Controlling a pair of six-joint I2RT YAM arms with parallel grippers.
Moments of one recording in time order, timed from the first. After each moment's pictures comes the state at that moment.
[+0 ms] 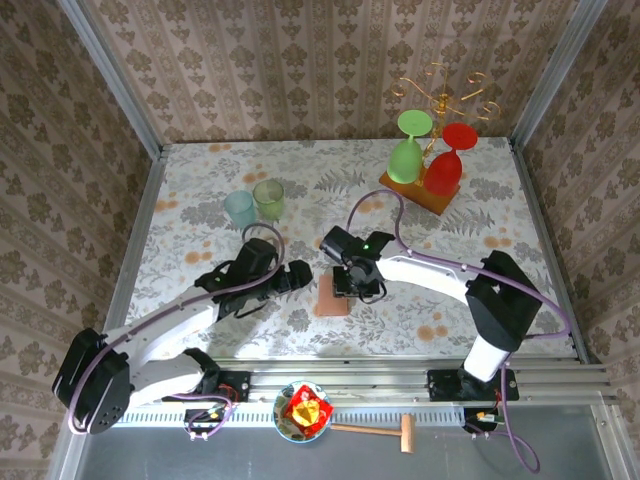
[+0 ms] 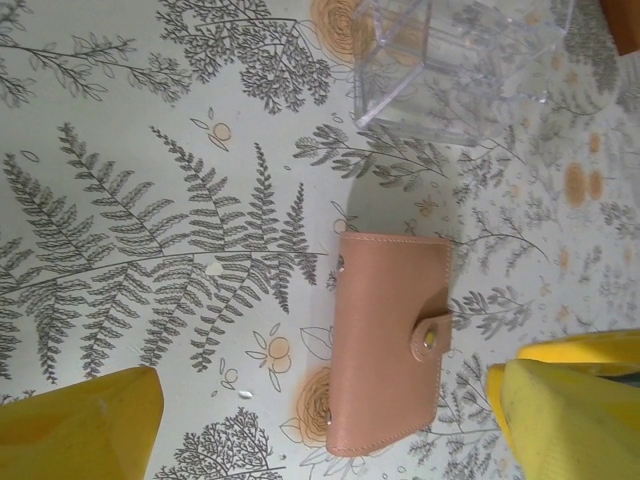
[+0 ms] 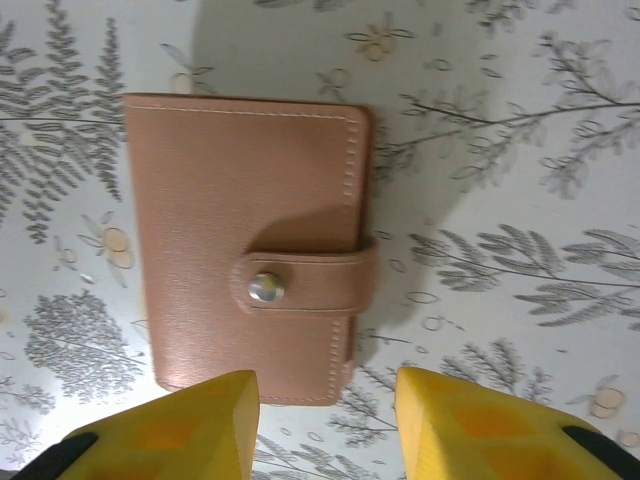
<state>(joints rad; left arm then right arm) -0.71 1.09 0.58 -0.30 0.14 -0.90 0.86 1.71 1.20 -0.83 0.00 0.85</state>
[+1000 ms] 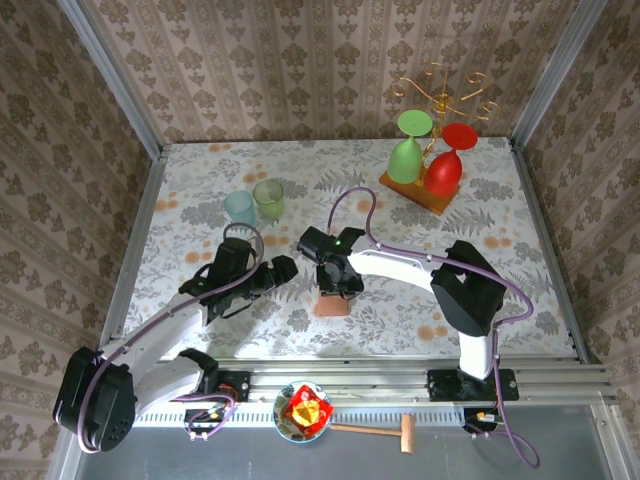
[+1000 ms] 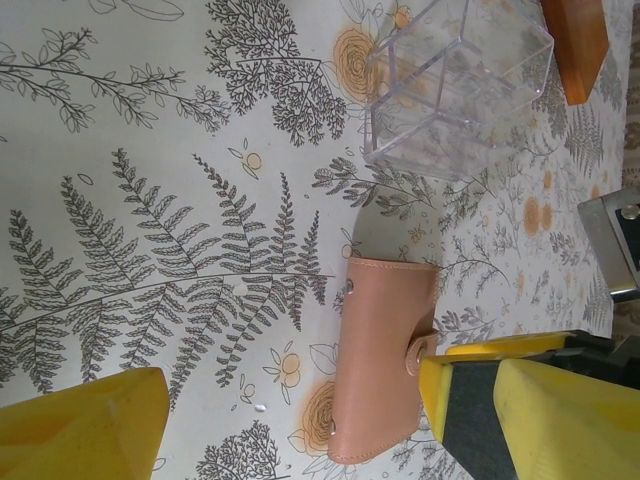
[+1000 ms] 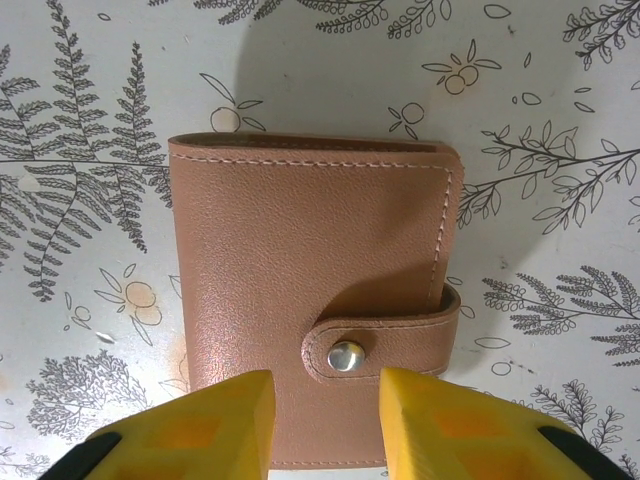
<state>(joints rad) -0.53 1.03 0.50 -0.23 0.32 -0.87 0.90 1.90 1.39 -0.92 0.05 0.90</state>
